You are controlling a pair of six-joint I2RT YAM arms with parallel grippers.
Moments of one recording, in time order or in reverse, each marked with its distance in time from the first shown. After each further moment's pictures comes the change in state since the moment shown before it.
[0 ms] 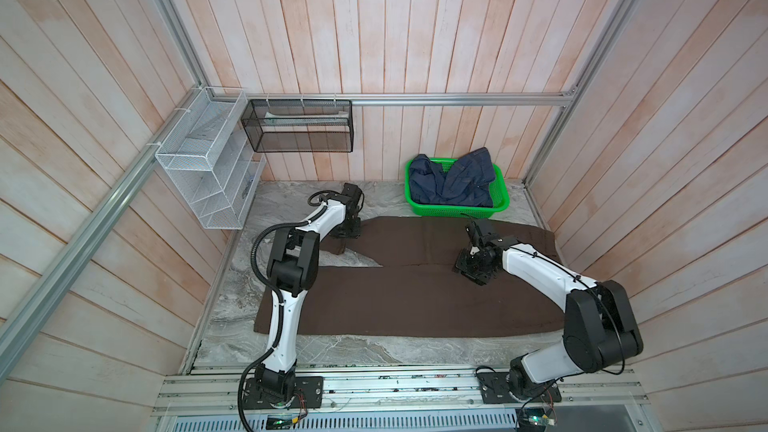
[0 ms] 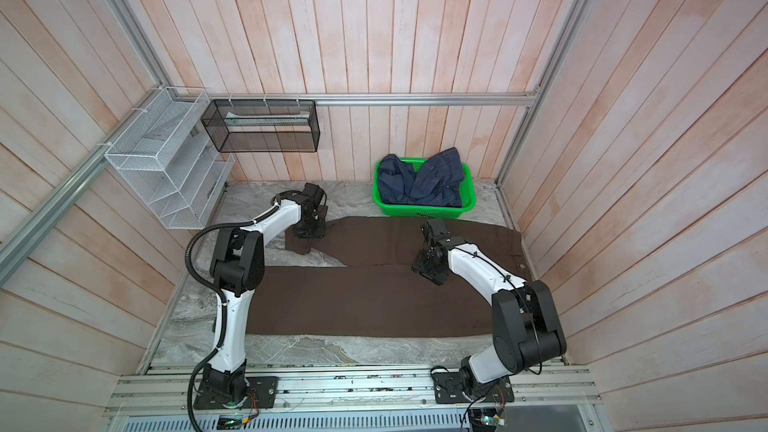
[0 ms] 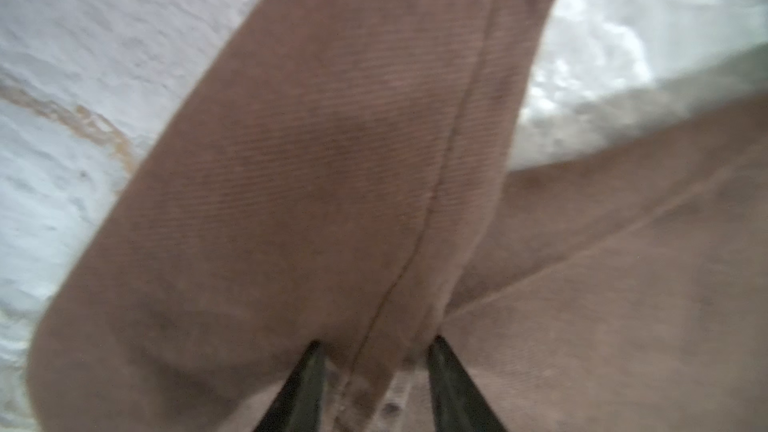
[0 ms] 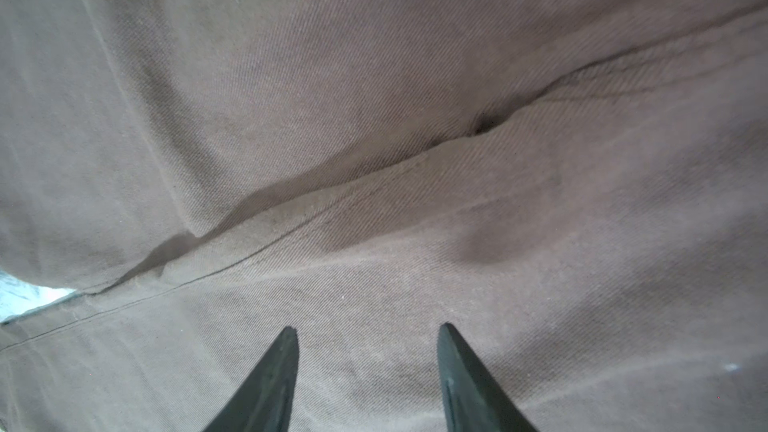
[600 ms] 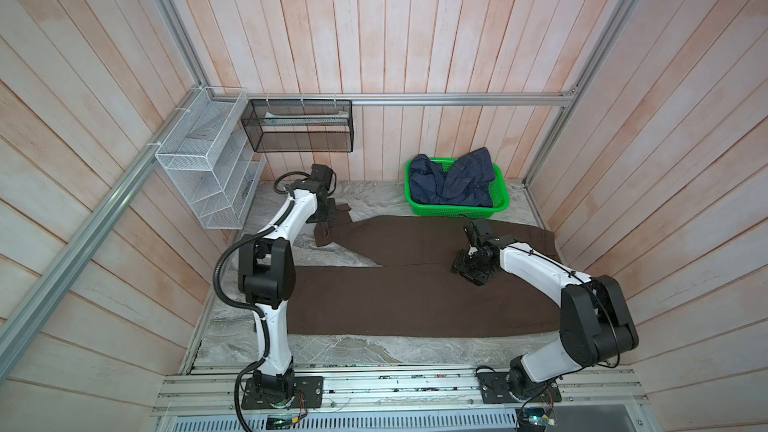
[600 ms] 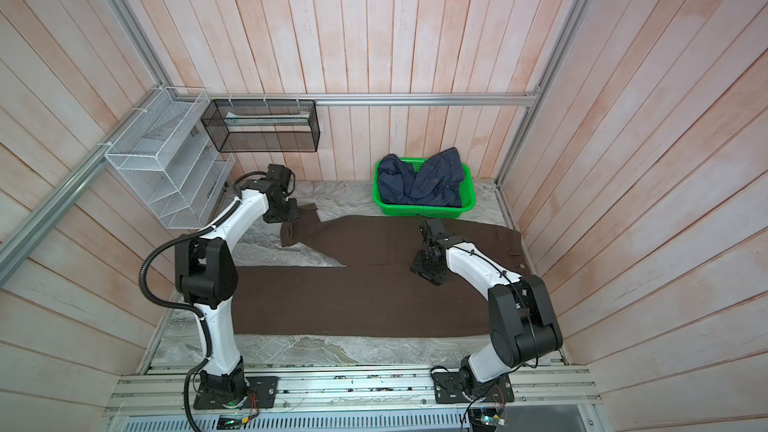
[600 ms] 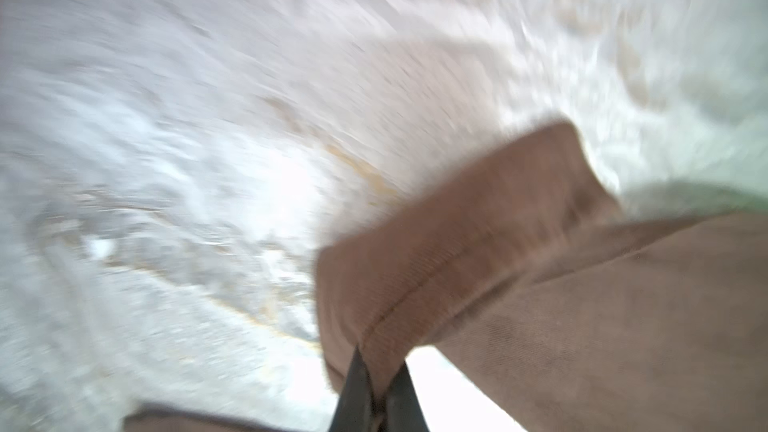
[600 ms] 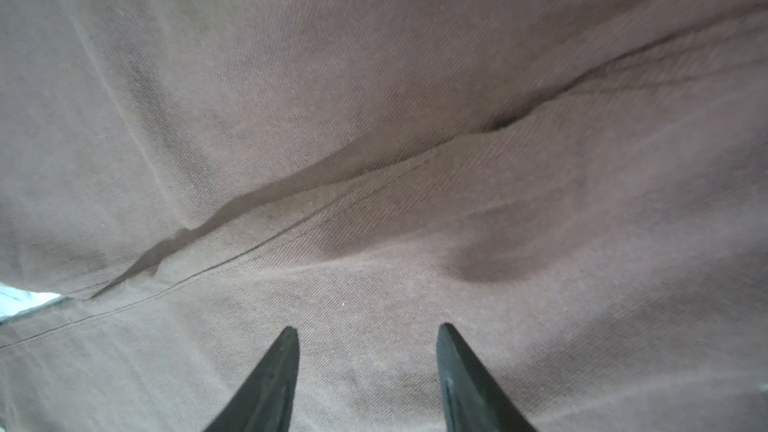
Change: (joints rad) left arm 0.170 -0.249 0.005 -0.049 -0.037 -0.013; right arm 0.001 0.032 0.002 0.019 -0.019 0.000
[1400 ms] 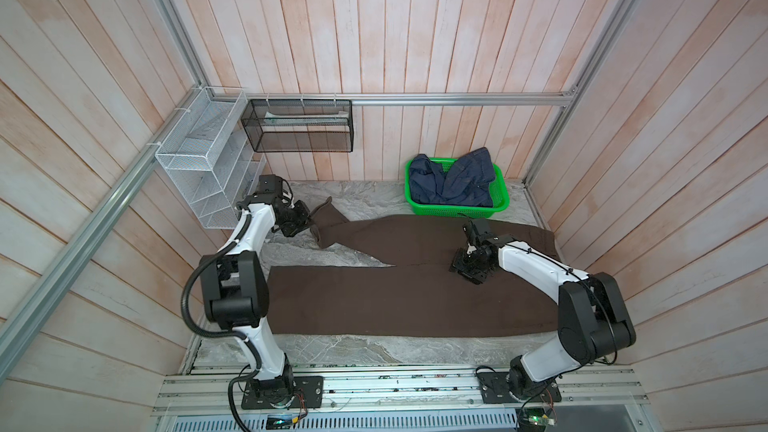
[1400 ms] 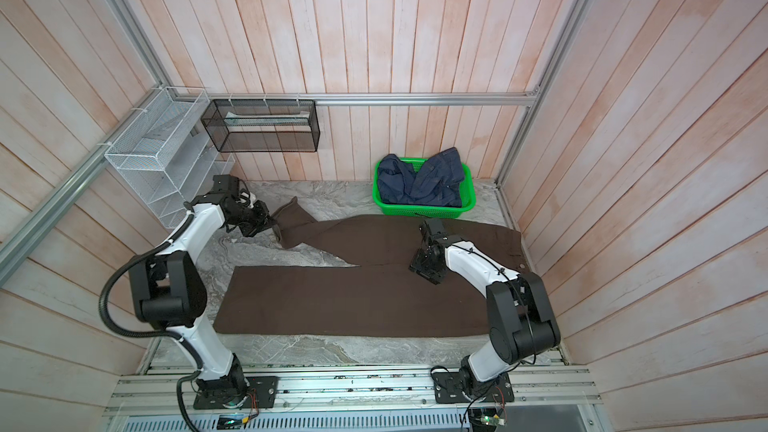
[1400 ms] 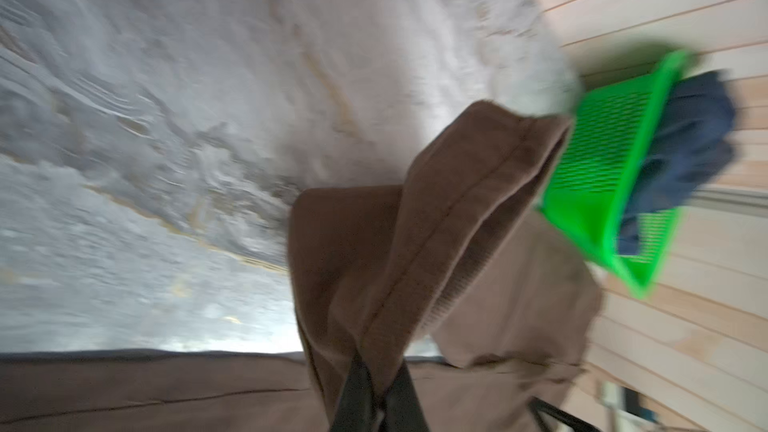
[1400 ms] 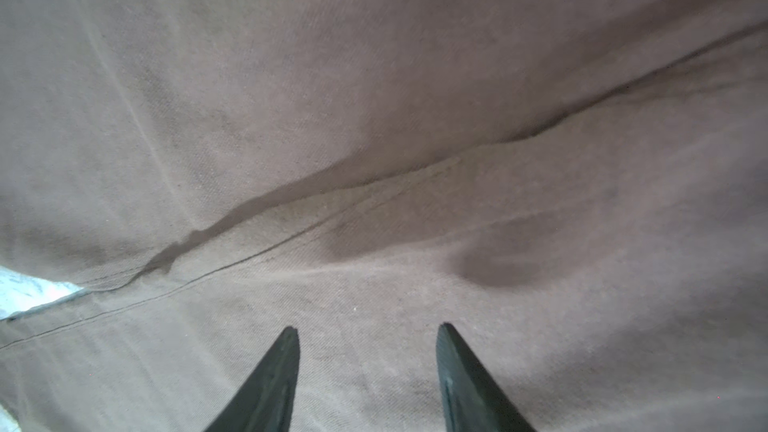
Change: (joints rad) left arm 0.220 -0.303 -0.409 0.217 0.708 -0.283; right arm 0.002 0.020 0.014 0.014 -0.022 0.000
